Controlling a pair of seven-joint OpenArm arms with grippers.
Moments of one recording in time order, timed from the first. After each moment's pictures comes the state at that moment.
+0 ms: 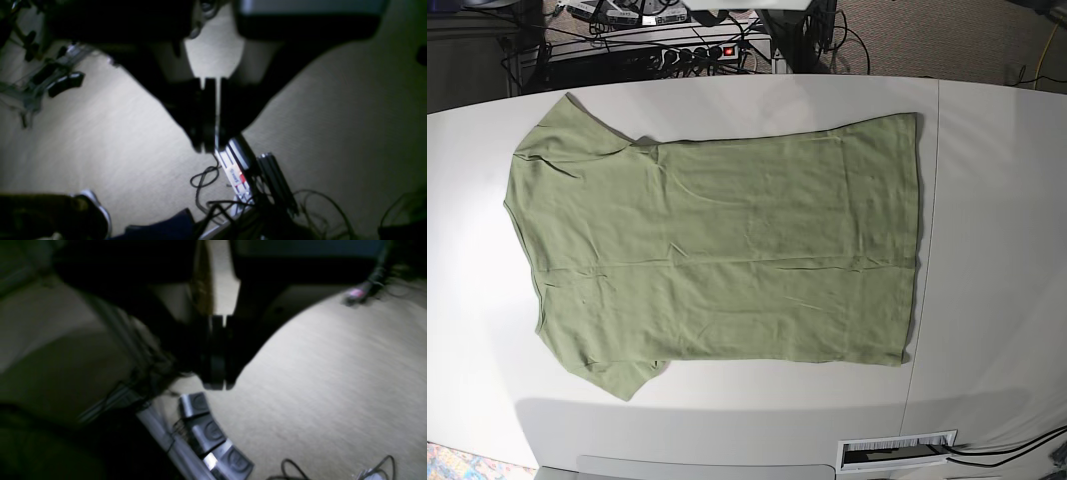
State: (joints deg) left arm 60.0 -19.0 -0.5 82.5 -2.3 -34.7 -1.7; right arm -47.0 36.4 -17.6 79.2 -9.0 8.7 -20.5
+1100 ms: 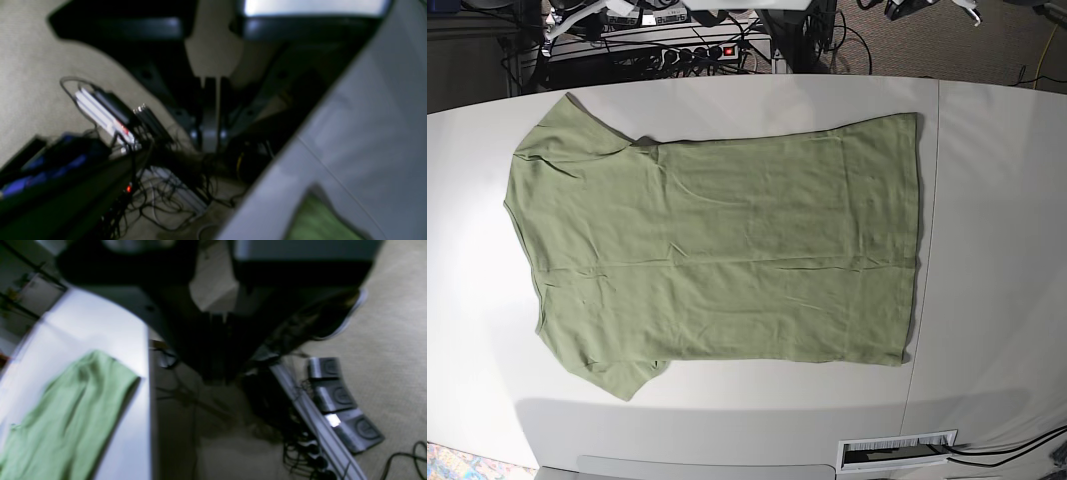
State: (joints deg) left arm 74.5 -21.5 -0.5 125.8 21.5 -11.5 5.3; right arm -62.6 49.2 -17.4 116.5 -37.9 -6.1 -34.4
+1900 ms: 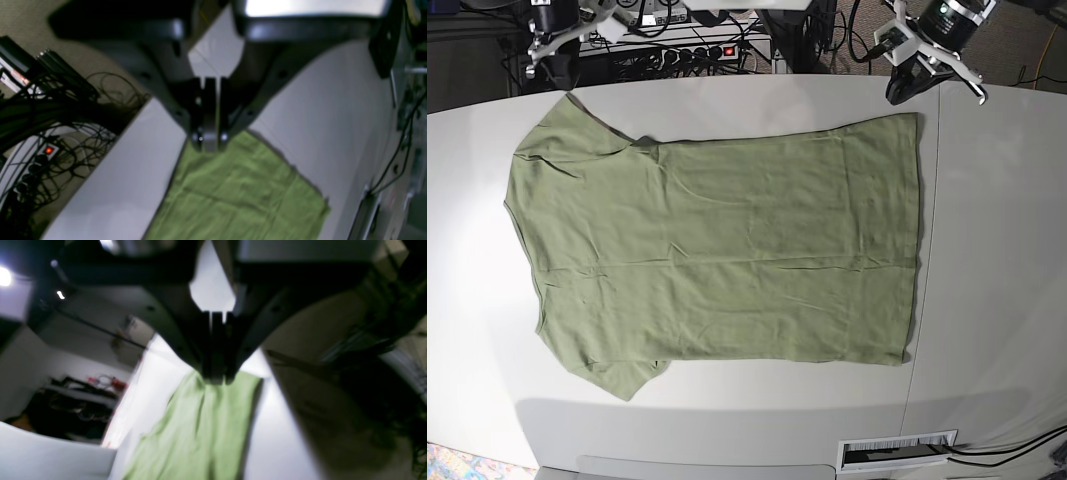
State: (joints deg) left arm 56.4 -26.0 -0.5 127.4 26.4 -14.6 4.4; right arm -57.9 49.2 -17.4 117.1 -55.0 -15.6 -41.6
